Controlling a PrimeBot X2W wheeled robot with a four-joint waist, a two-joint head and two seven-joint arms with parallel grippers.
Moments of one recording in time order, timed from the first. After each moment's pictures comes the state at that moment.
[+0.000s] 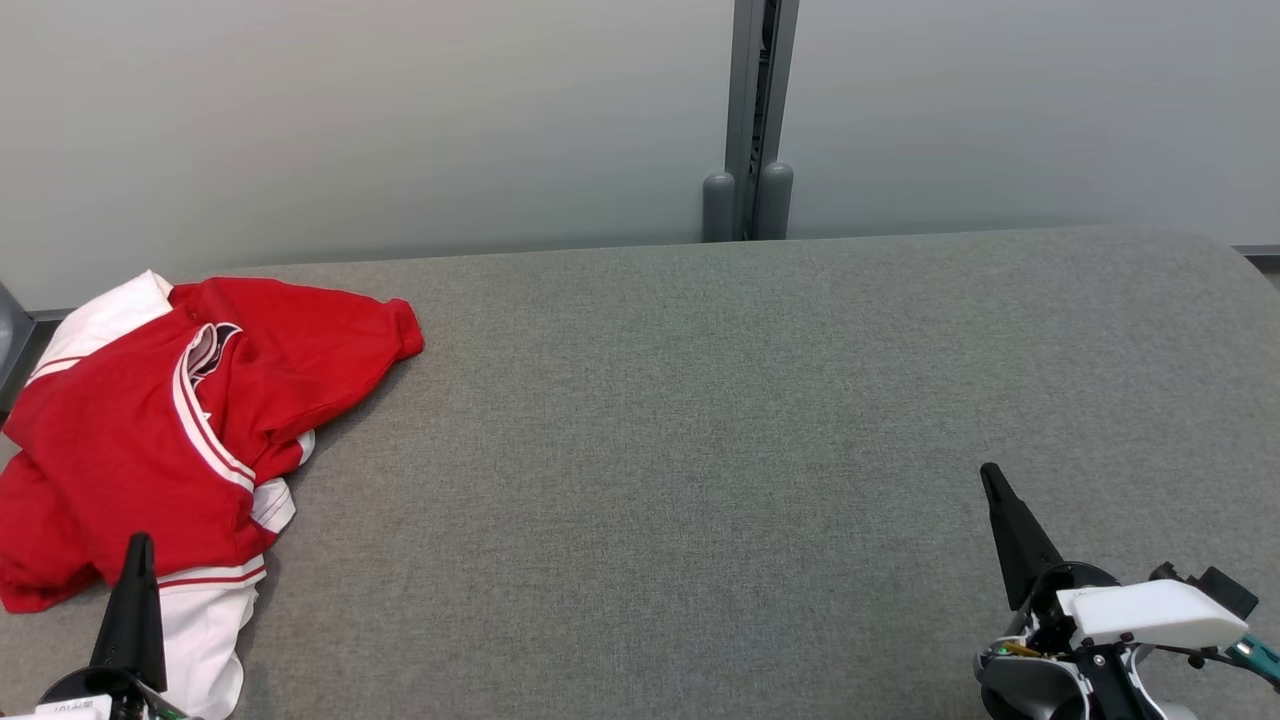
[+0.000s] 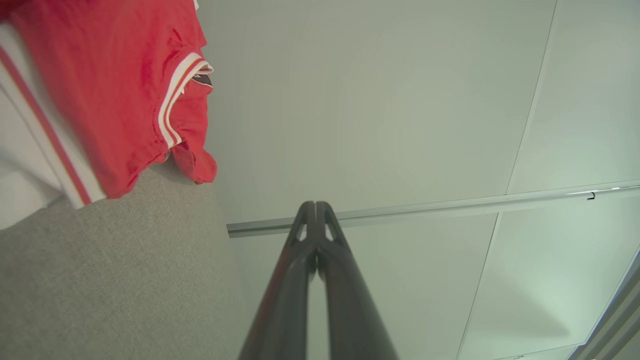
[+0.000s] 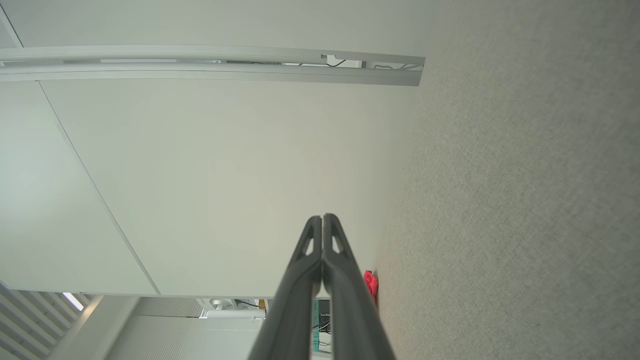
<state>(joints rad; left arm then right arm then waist) 0.08 0.05 0.31 0.08 -1.64 -0.13 0.21 -0.10 -0.05 0.12 0.23 1.64 0.13 0.01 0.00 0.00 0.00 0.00</state>
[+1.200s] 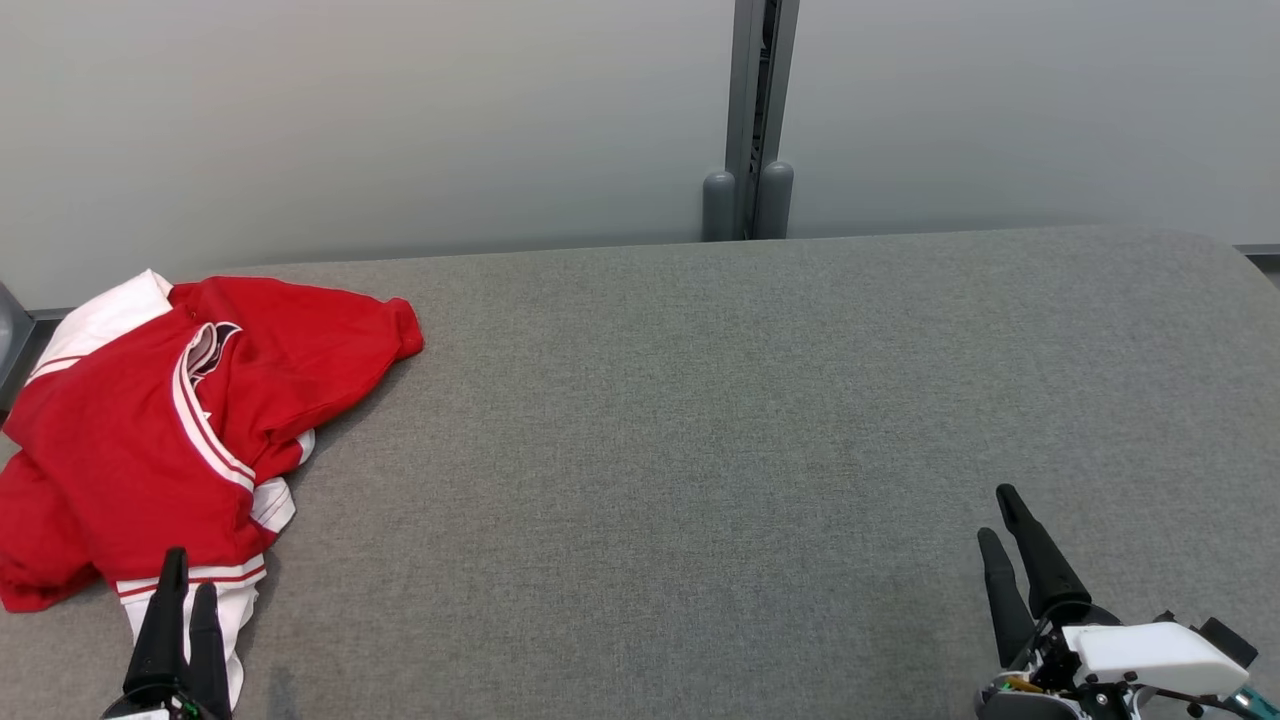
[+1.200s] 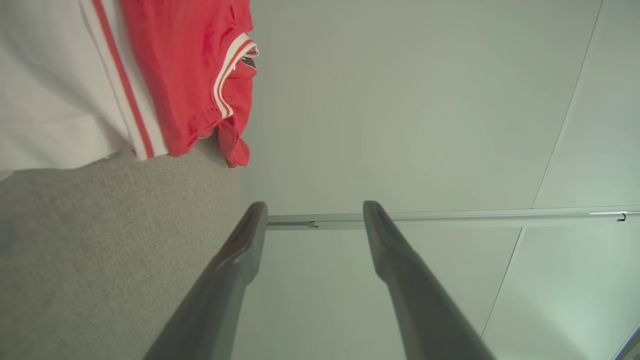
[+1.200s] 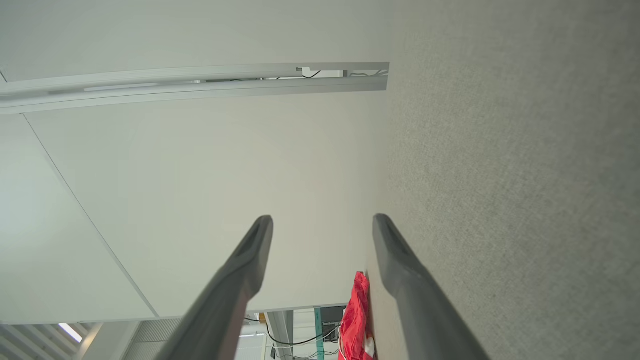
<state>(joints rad) 0.11 0.01 0.26 0.13 -1.64 -0.13 0.14 -0.04 -0.03 0.11 0.23 1.68 0.13 -0.02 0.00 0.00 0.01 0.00</state>
